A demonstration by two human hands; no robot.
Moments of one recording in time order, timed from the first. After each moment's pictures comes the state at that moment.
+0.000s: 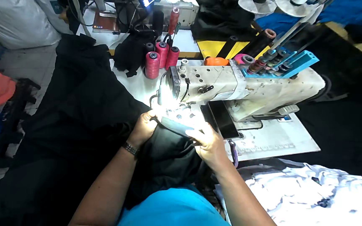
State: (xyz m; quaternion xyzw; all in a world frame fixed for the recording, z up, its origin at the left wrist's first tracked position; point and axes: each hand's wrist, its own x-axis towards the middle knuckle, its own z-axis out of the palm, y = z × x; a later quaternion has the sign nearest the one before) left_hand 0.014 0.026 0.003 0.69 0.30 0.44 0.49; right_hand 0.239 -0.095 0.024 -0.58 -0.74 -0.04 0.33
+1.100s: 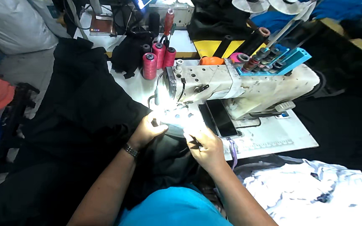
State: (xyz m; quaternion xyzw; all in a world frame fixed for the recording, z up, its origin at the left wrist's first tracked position) left_hand 0.017 0.024 0.008 0.69 0.33 0.35 0.55; right_hand 0.216 -0.104 0.038 -0.59 -0.69 -0.04 0.41
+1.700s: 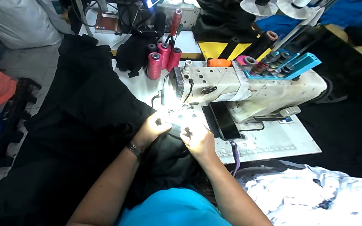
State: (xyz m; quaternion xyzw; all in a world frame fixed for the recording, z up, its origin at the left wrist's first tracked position) left_hand 0.020 0.020 0.011 0.65 0.36 0.34 0.58; right_hand 0.200 -0.070 0.020 -0.63 -0.67 -0.09 0.37
